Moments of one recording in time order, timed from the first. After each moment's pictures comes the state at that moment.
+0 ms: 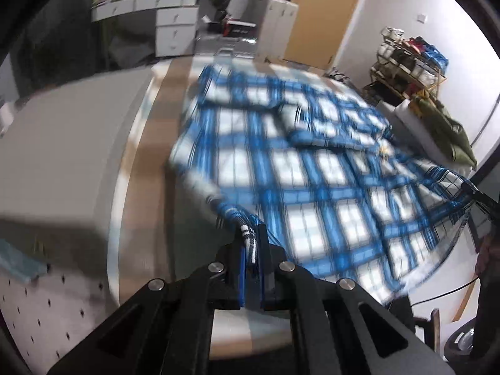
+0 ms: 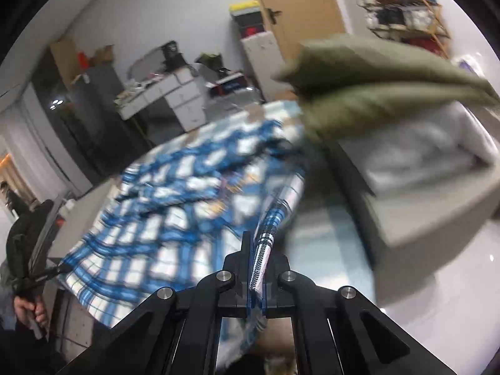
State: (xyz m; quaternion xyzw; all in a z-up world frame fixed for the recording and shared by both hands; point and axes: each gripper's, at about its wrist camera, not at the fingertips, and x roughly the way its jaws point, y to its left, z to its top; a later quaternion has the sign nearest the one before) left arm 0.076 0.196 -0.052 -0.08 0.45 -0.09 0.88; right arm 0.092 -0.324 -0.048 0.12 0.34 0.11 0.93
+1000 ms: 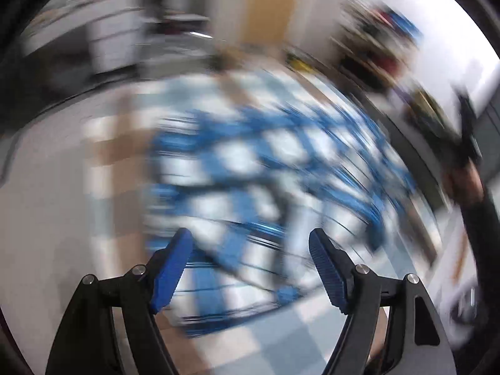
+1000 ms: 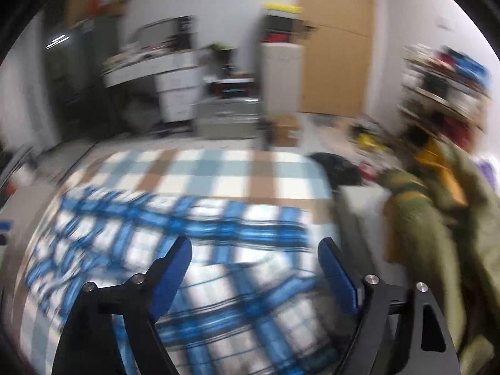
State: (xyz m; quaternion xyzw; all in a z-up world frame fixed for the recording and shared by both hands) left arm 0.192 0.159 -0.042 0.01 0.50 -0.23 0.83; right arm 0.316 -0.225 -0.035 -0.07 0.35 0.10 0.93
